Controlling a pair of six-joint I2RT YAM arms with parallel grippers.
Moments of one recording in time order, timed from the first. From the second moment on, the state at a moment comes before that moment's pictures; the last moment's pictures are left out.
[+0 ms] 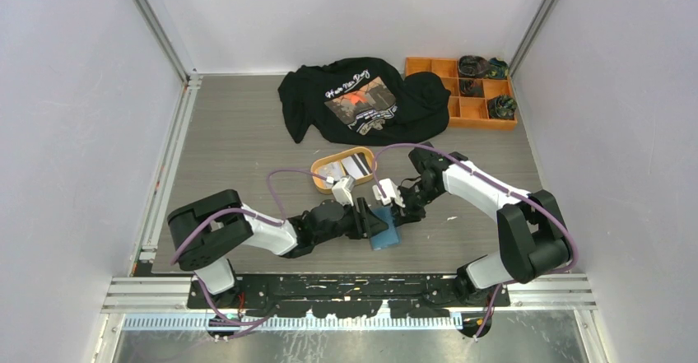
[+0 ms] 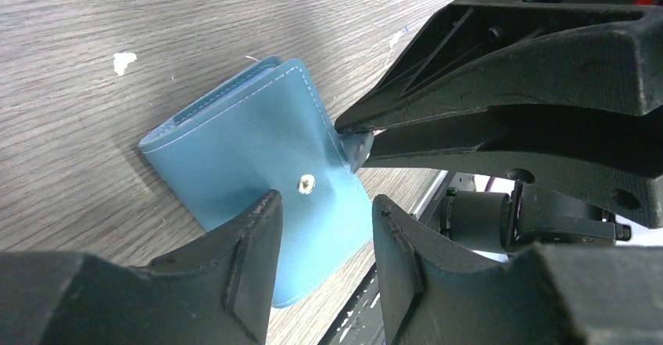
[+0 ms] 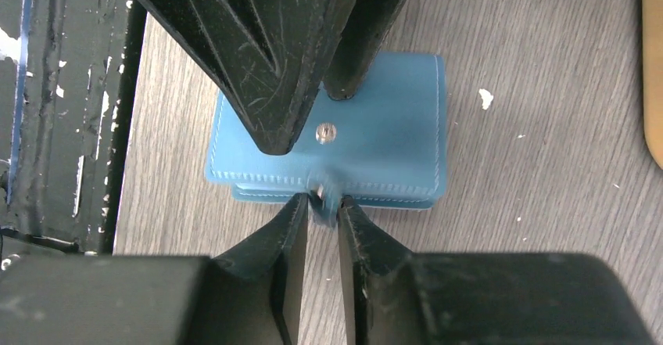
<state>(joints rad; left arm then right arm) -1.11 1.68 0.53 0.80 -0.06 -1.02 0.41 1.45 0.83 -0.84 -0.75 -1.32</state>
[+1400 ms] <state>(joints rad) -1.10 1.11 0.38 0.53 -0.17 -0.77 0.39 1.26 0.92 -1.18 -0.85 -1.40</state>
